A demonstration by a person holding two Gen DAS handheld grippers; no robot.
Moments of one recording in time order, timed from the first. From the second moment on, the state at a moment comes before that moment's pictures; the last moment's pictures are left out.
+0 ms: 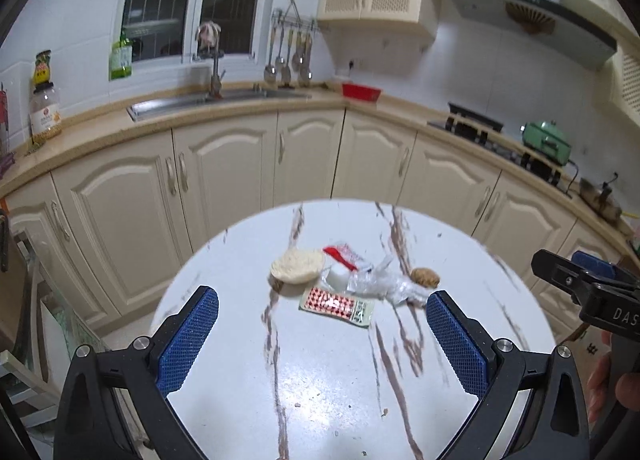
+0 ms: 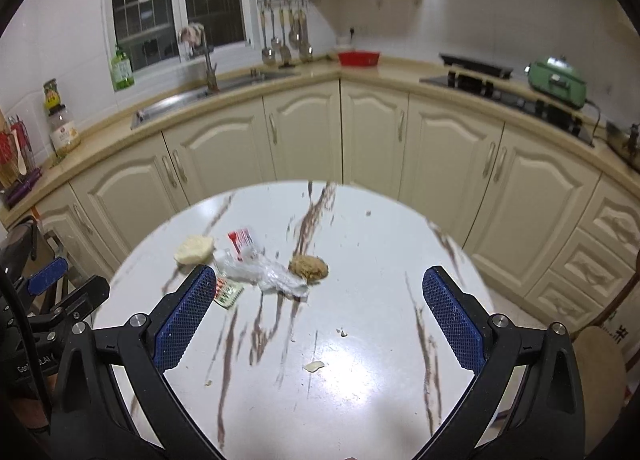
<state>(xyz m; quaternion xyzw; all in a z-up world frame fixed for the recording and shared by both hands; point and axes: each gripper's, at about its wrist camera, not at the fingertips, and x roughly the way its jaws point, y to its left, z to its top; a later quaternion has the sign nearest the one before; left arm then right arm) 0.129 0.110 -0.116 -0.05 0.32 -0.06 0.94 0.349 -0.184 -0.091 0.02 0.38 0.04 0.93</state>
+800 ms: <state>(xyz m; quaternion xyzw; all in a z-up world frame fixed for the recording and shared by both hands) 0.393 0.045 -0.192 -0.01 0.46 -0.05 0.88 0.471 -0.185 -0.228 0.02 0.50 0.07 0.86</state>
